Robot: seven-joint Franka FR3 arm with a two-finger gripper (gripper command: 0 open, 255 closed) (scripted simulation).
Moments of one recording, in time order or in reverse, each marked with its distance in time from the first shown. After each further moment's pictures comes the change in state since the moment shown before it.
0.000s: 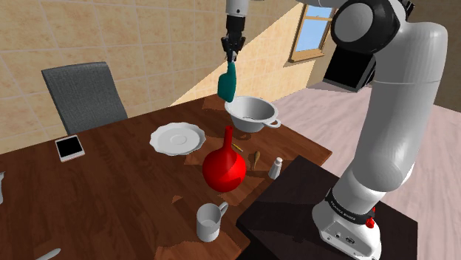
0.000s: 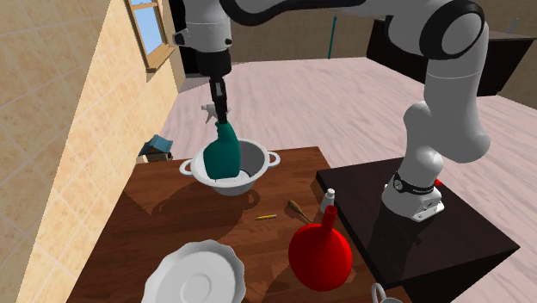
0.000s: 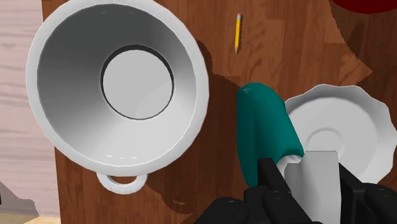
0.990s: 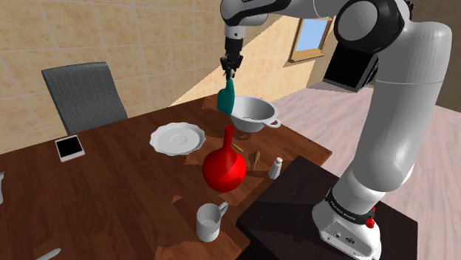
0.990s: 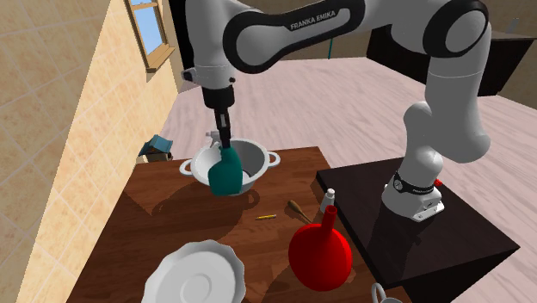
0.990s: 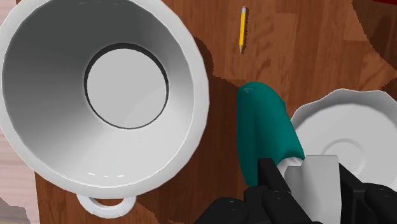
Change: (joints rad) arm 0.001 -0.020 0.000 -0.231 -0.001 0.211 -0.004
